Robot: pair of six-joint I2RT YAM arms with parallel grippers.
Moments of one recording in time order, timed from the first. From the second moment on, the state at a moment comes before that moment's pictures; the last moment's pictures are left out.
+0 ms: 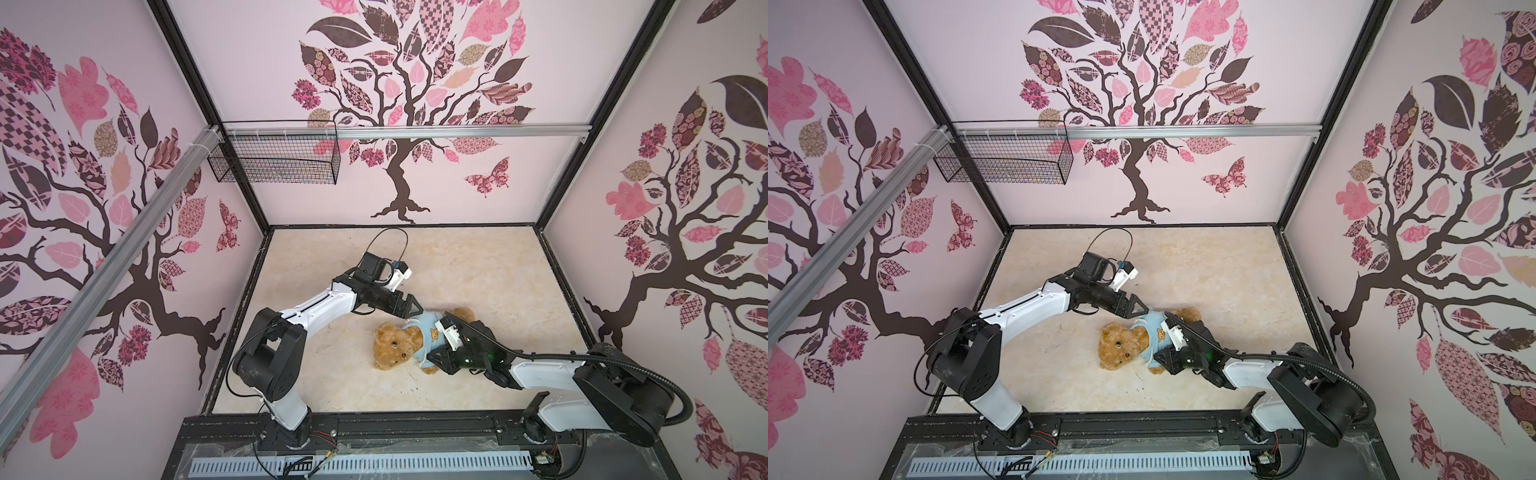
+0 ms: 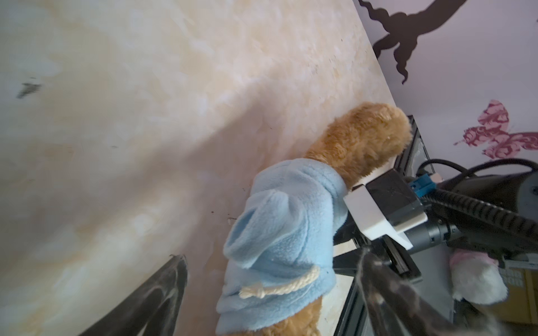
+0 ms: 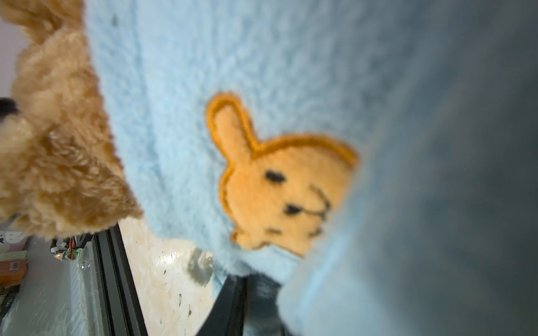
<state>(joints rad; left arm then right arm) -0.55 1.70 1.16 -0.42 0.68 -0.14 0.70 1.35 0.26 0.43 -0.39 0.46</state>
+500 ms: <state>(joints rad) -0.60 1.85 1.17 -0.31 0.78 -0.21 0.70 1.27 0.26 0.38 -0.34 0.43</state>
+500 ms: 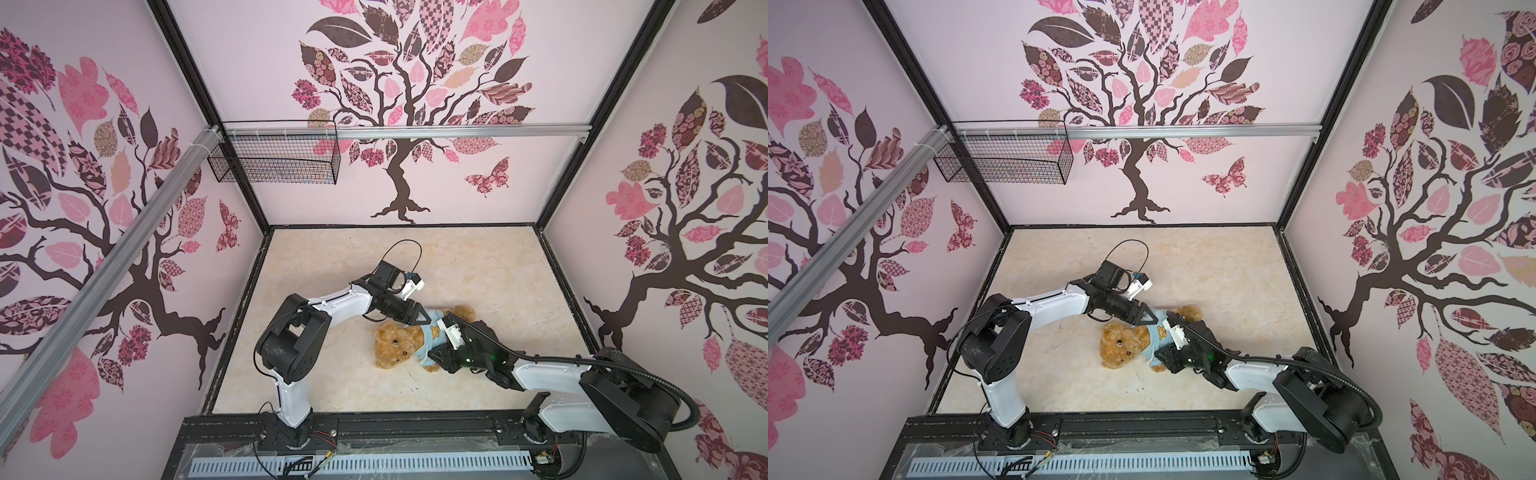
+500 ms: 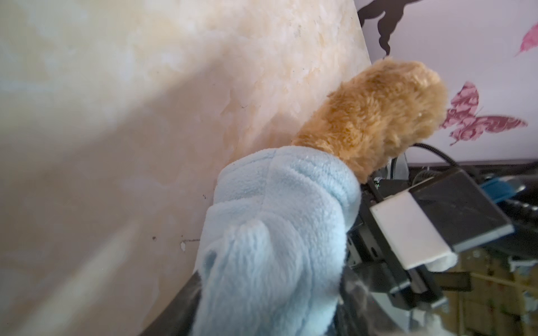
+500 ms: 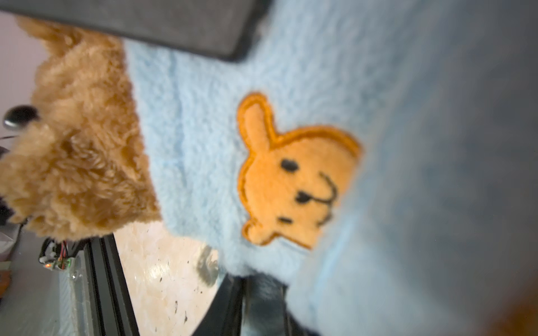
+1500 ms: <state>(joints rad) -0.52 1.99 1.55 -0.86 0.64 0.38 0.48 1.12 0.32 0.12 -0.26 0.43</state>
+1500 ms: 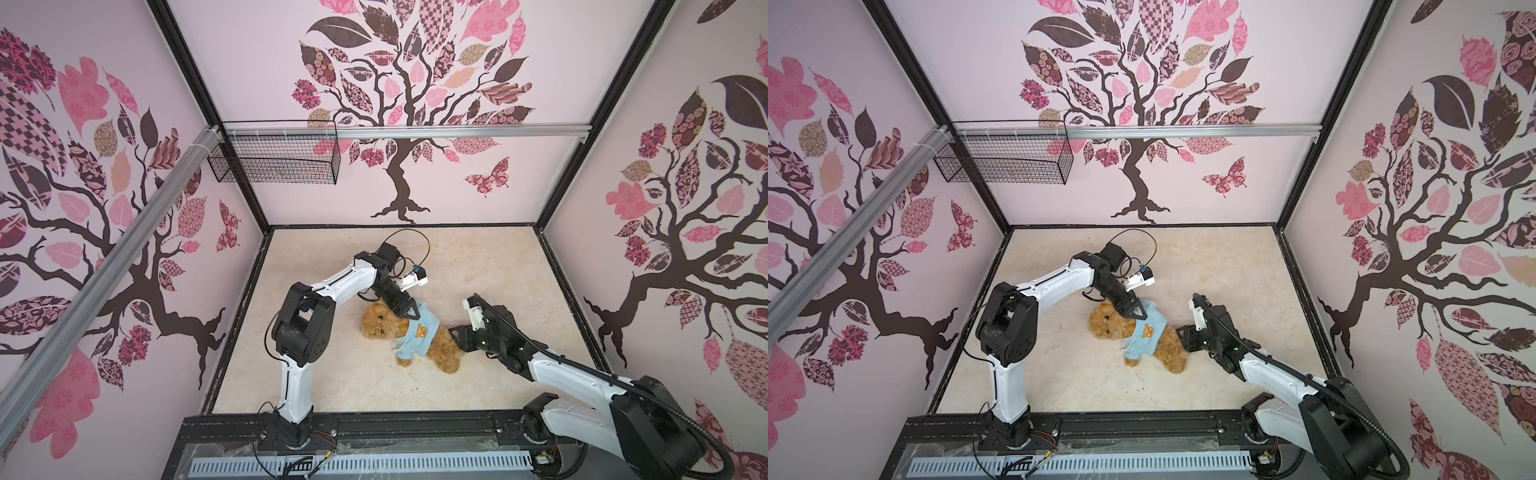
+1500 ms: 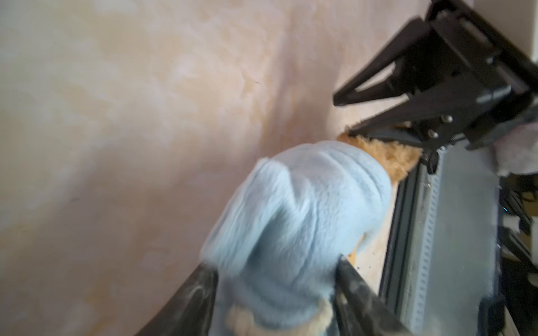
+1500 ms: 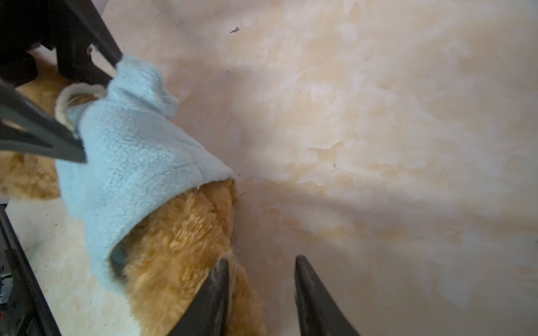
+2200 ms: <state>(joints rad) -0.91 1.24 0.88 -0.43 0.07 0.10 0.61 1.06 0.18 0.33 -0.45 0.71</state>
